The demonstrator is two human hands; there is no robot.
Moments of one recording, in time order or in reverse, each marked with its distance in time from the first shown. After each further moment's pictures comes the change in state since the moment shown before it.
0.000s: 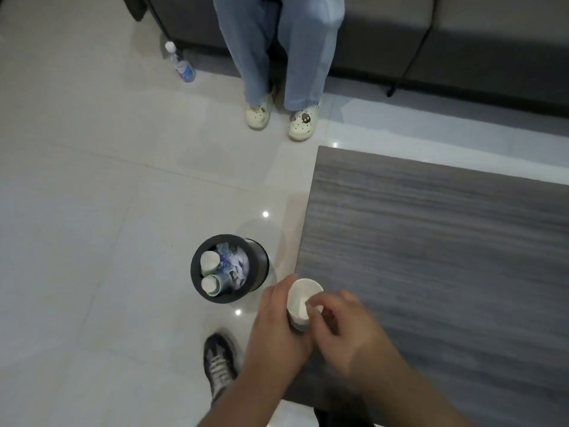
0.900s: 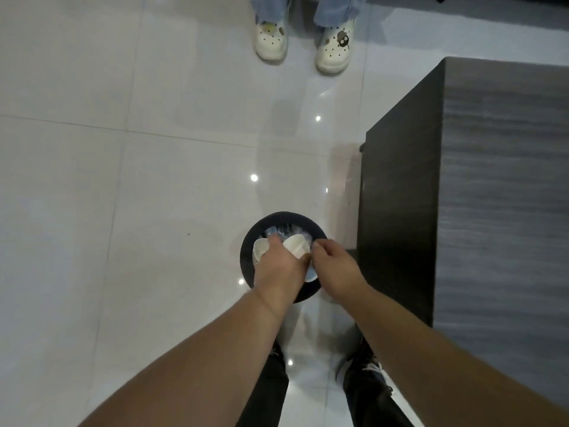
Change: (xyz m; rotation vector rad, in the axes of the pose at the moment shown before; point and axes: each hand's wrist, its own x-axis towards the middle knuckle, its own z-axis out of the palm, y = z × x) left_hand 0.223 -0.249 -0.086 0.162 -0.190 -0.438; right_hand 0.221 -0.056 0.270 0.453 0.042 0.594
